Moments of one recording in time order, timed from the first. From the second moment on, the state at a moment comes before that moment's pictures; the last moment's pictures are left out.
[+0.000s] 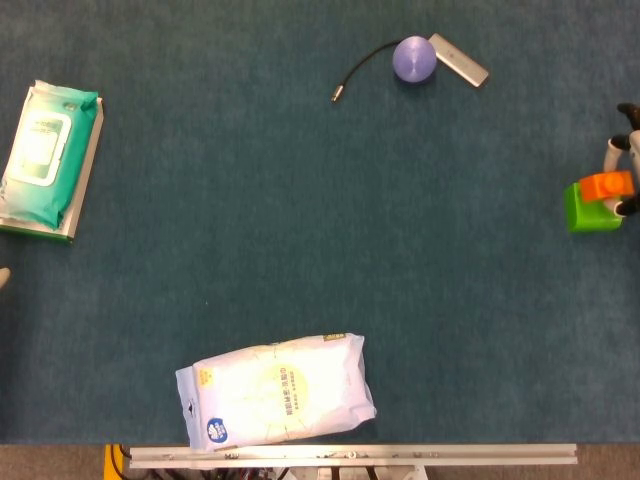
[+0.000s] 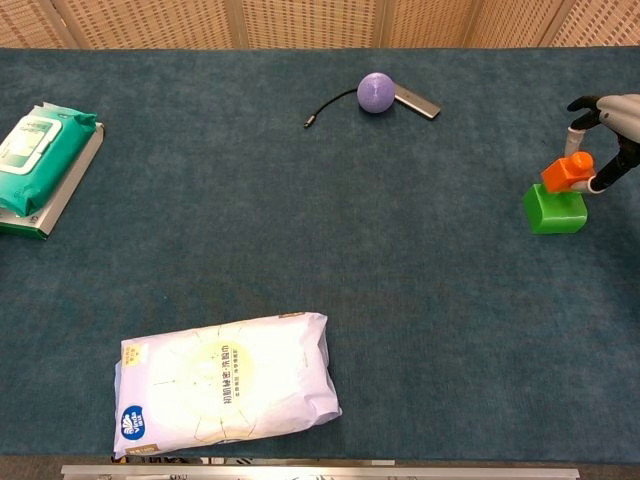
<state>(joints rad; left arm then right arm) -0.13 -1.15 -0.05 -1.54 1.37 1.35 0.04 0.62 -1.20 0.07 -1.64 -0.73 0.92 -0.46</state>
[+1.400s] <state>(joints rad) -0.12 -1.15 -0.05 -1.54 1.37 1.36 0.03 0.67 -1.23 0.04 -1.61 -0.66 0.88 -0.51</state>
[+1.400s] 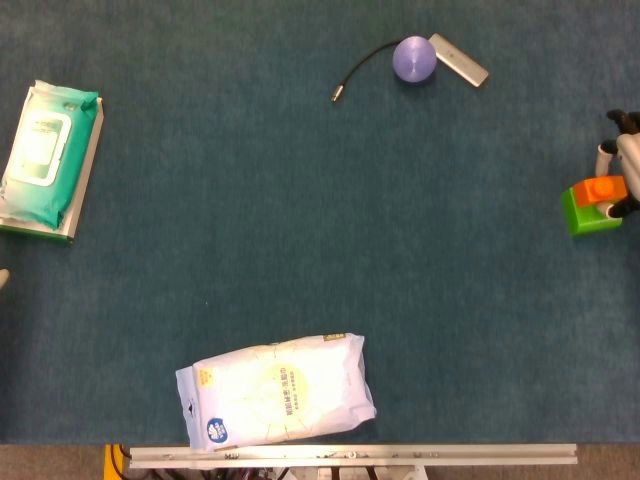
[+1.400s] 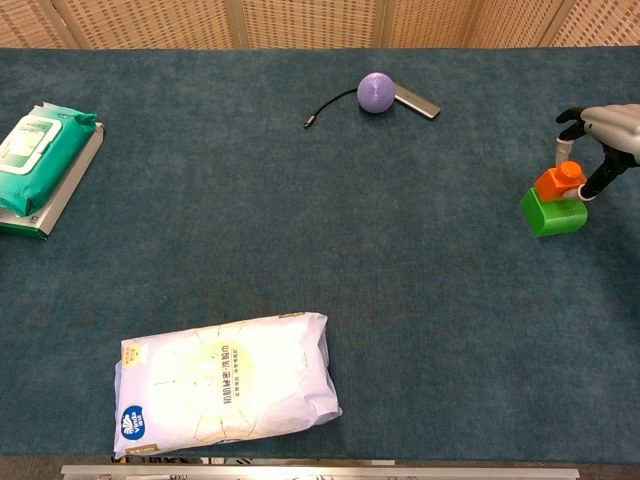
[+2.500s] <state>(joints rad) -0.13 -1.15 -0.05 -1.55 1.37 1.36 0.04 0.67 -1.16 0.00 -1.63 -0.72 0.85 -0.46</state>
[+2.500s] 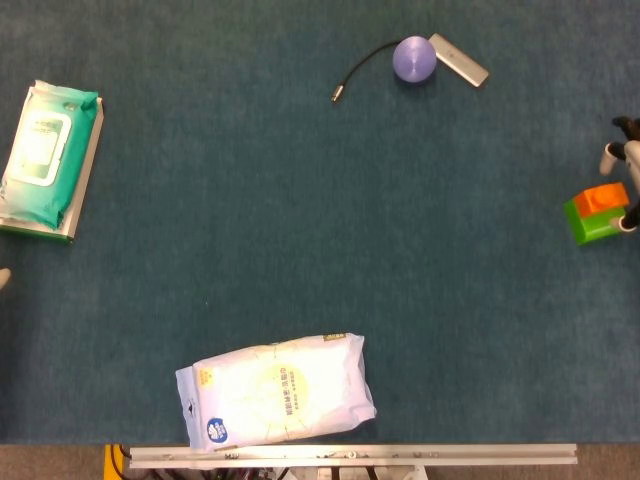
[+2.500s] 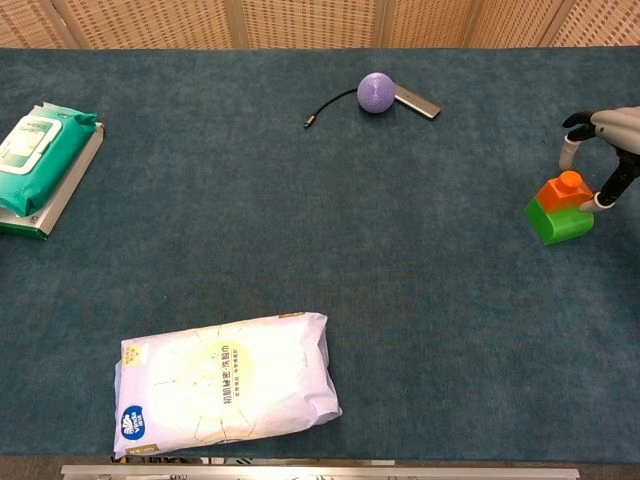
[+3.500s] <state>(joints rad) -0.23 -1.05 -0.09 -1.60 1.41 1.27 0.02 0.41 -1.00 0.05 -1.84 -1.08 1.33 -0.26</state>
